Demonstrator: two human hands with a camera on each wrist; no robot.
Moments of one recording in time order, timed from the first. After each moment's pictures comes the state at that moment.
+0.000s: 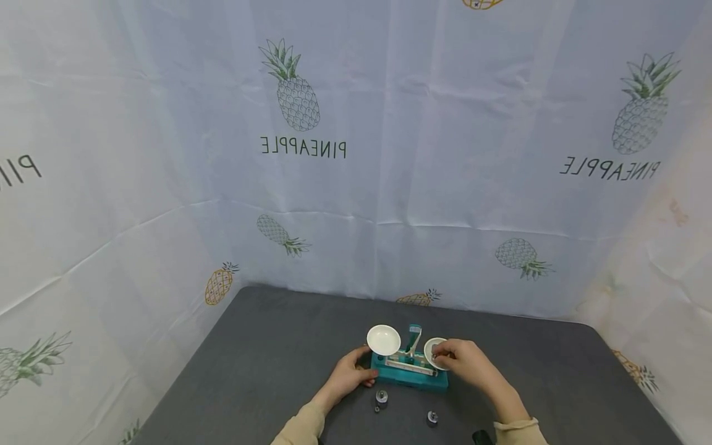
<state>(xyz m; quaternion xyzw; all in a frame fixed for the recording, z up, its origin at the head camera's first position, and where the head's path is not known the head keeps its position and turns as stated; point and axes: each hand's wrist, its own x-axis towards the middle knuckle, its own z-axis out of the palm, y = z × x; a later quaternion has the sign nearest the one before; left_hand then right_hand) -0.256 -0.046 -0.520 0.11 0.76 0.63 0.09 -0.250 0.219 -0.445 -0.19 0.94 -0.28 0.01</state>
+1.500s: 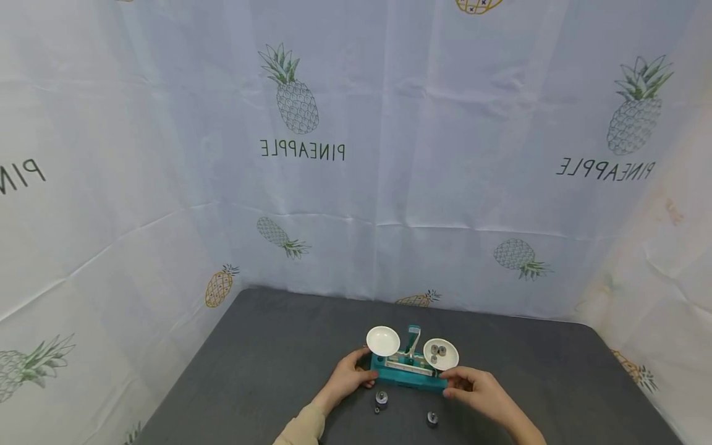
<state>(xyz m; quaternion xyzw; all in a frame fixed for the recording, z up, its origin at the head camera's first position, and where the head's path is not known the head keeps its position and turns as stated) -0.253 -0.044 -0.516 0.11 0.76 0.64 0.09 -0.206 0.241 -0.463 -0.19 0.88 -0.43 0.08</state>
